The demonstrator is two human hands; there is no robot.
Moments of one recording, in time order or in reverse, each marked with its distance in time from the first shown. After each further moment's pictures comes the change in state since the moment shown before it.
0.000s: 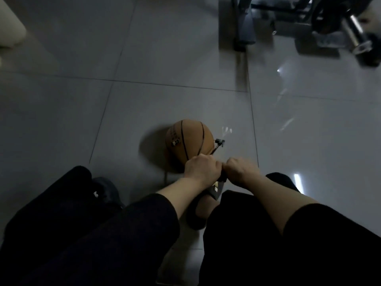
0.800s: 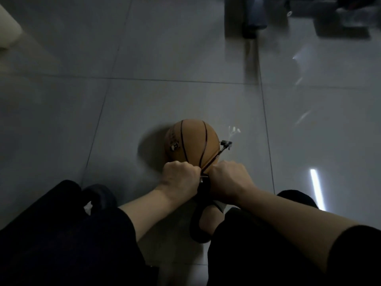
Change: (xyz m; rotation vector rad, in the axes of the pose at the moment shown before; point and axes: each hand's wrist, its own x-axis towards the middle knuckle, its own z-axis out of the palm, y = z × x) left_hand 0.018 -0.056 0.002 0.450 0.026 0.216; right_hand 0.027 -0.023 0.001 -0.032 0.160 -0.261
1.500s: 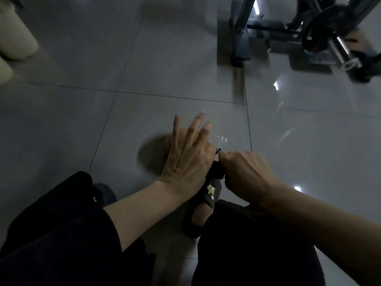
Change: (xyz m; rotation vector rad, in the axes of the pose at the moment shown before) left_hand -0.052 0.049 -0.102 0.156 0.533 0.092; right_hand -0.111 -0.026 -0.088 -0.154 0.217 -0.026
